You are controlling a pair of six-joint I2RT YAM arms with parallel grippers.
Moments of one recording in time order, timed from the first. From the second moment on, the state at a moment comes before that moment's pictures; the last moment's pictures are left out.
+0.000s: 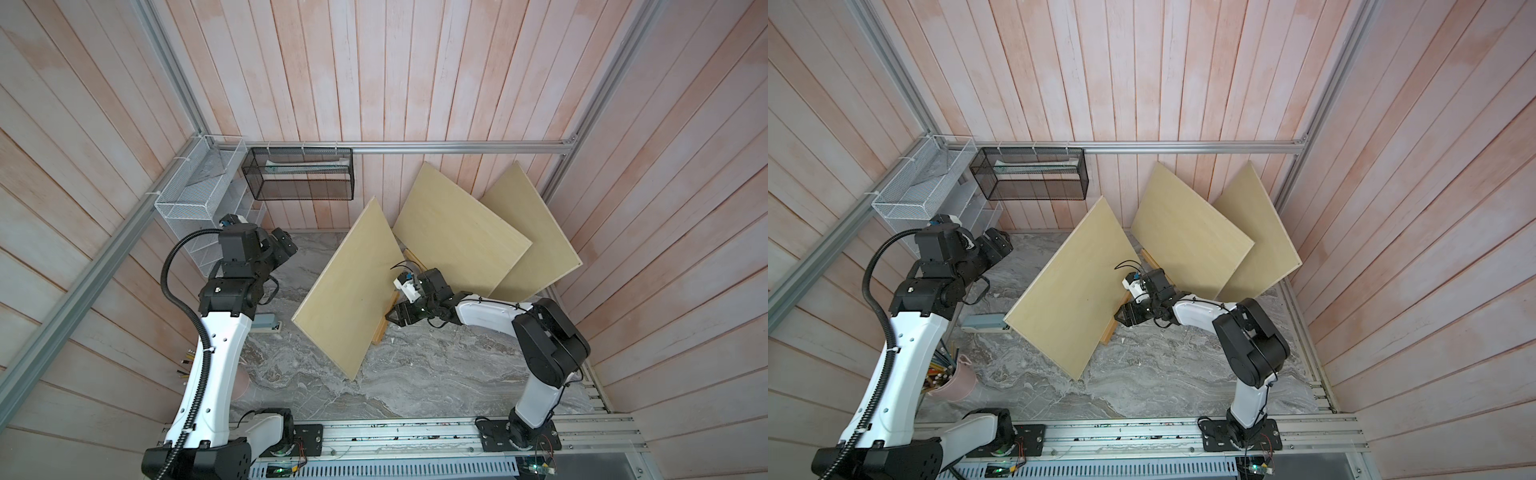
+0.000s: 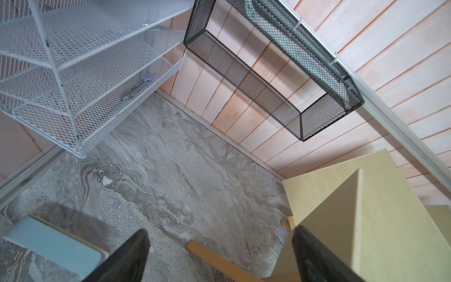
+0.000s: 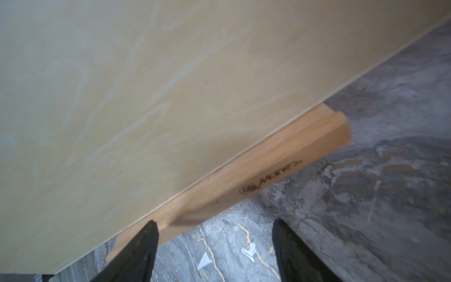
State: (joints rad) left arm -0.01 1.17 1.39 -0.68 -0.06 -0.60; right arm 0.63 1.83 1.06 -0.09 -0.51 0.24
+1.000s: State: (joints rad) left arm 0.00 1.14 1.39 -0.69 -0.11 -0.58; right arm 0.57 2.02 1.20 0.02 -0.71 0.38
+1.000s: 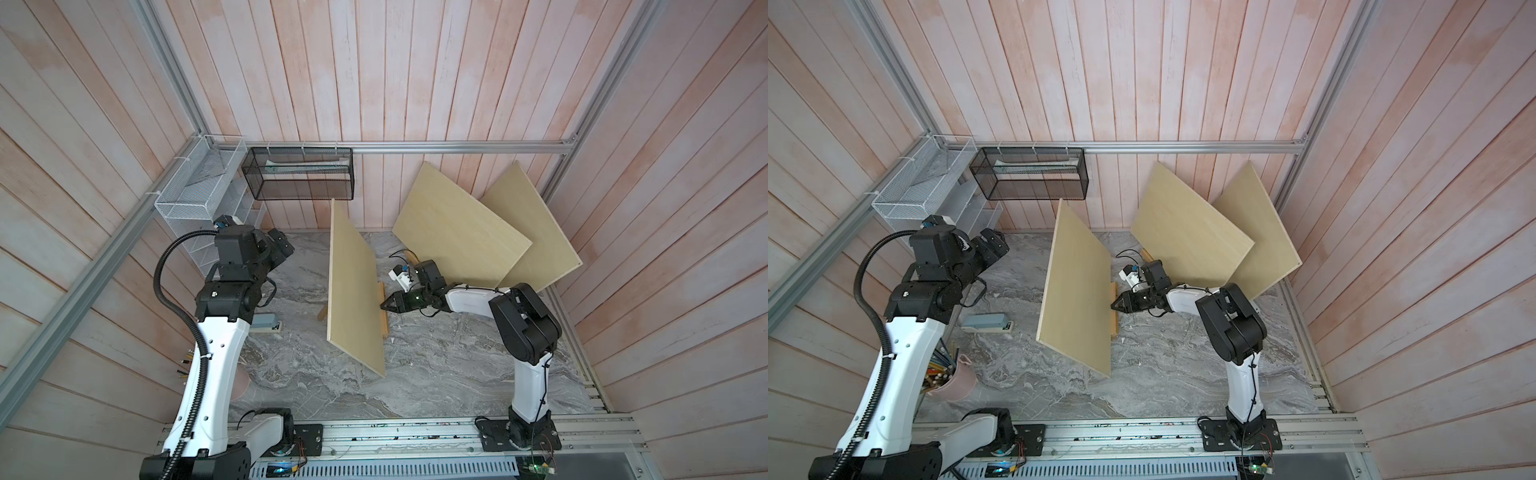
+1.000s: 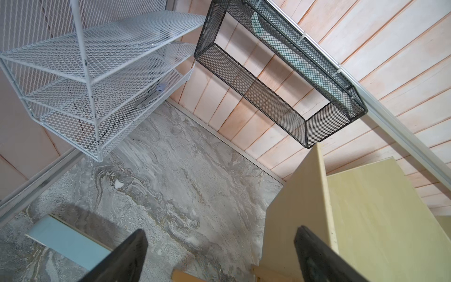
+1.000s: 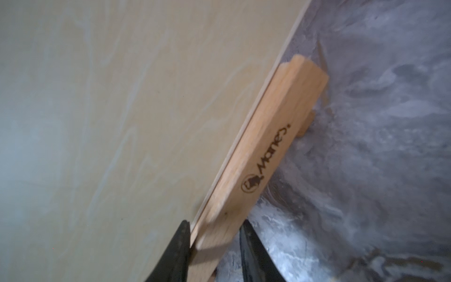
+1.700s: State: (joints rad) left arm 0.01 1.13 1.39 -0.70 -0.12 -0.56; right arm 0.59 2.12 1.36 0.08 -0.58 0.44
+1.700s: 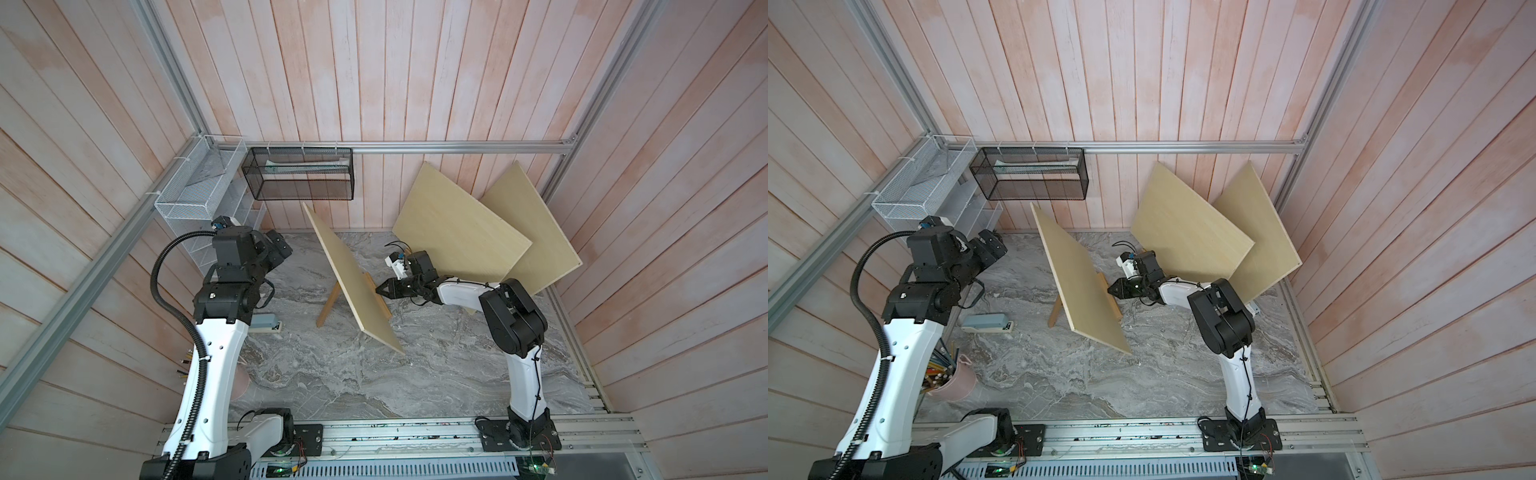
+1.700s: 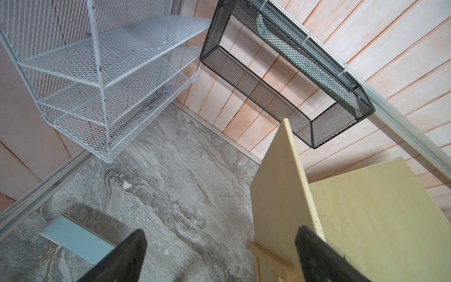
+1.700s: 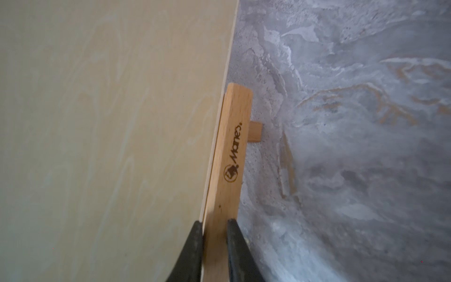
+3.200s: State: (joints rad) left arm -0.29 1.51 0.87 -0.30 -0.06 -0.51; right arm 0.60 2.10 1.32 0.13 -0.53 0.42
